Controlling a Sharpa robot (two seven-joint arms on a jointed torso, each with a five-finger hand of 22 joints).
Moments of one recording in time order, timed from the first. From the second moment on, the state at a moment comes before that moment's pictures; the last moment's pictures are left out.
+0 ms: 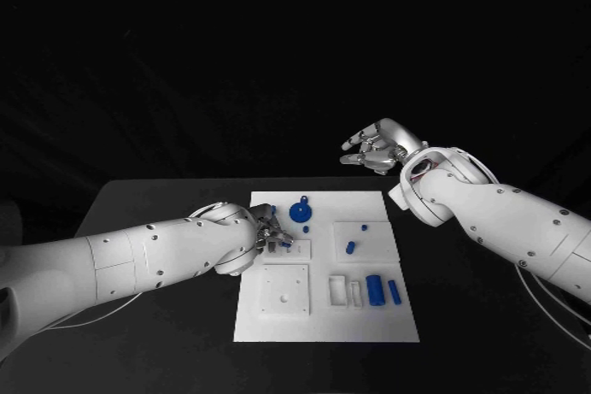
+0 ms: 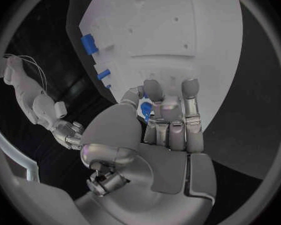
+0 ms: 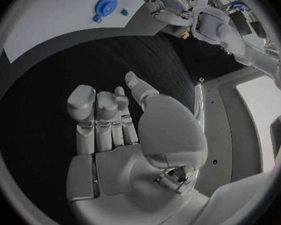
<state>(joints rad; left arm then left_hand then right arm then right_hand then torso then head) 1.25 -0.55 -0.23 1.30 -1.01 -0.23 -0.52 1.12 0.09 0.01 -0.07 0.69 1.15 0.02 0.10 1.09 1.47 -0.09 0.60 0.71 1.36 -0.14 1.20 0.81 0.03 1.25 -0.15 0.57 1.31 1.06 -0.66 0.33 1.31 -1.32 -0.37 -0.11 1.28 -0.10 0.34 -0.15 0.05 1.11 0.08 0.06 0.26 1.21 -0.01 0.94 1.18 1.44 -0.07 0.96 1.16 0.06 1.47 -0.09 0.87 1.31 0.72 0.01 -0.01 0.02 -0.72</state>
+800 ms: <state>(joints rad) 1.24 -0.54 -0.23 1.29 -1.01 -0.21 -0.52 1.12 0.09 0.03 -0.08 0.69 1.15 0.02 0.09 1.09 1.47 -0.09 0.60 0.71 1.36 -0.14 1.20 0.82 0.03 1.25 -0.15 0.57 1.31 1.06 -0.65 0.33 1.31 -1.32 -0.36 -0.12 1.28 -0.10 0.33 -0.15 0.05 1.11 0.08 0.06 0.27 1.21 -0.01 0.94 1.18 1.44 -0.07 0.96 1.16 0.06 1.47 -0.09 0.87 1.31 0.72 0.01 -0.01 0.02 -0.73</state>
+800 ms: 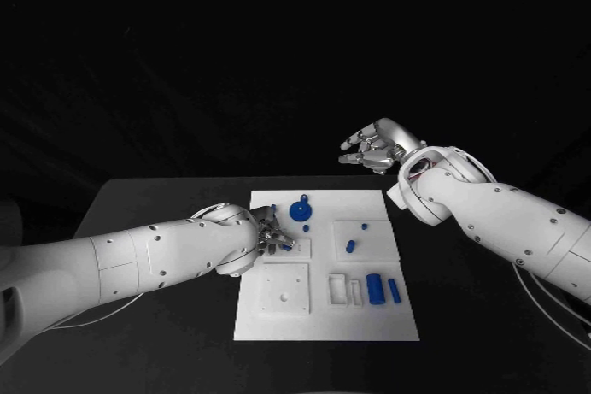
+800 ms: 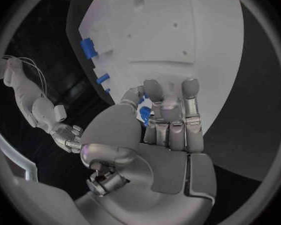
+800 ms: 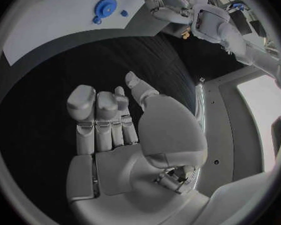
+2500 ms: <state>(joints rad) 1.24 -0.53 -0.23 1.28 -1.02 -0.18 -0.52 1.12 0.09 0.03 -0.08 0.69 1.15 0.02 0.10 1.10 1.47 -0.09 0.61 0.72 1.36 -0.14 1.20 0.83 0.03 1.25 -0.15 0.57 1.31 1.05 -0.63 0.33 1.30 -1.32 -0.34 -0.12 1.27 -0.10 0.34 -0.15 0.07 1.11 0.08 0.06 0.28 1.21 -0.01 0.94 1.18 1.44 -0.07 0.96 1.16 0.06 1.47 -0.09 0.87 1.31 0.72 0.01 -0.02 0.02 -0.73</state>
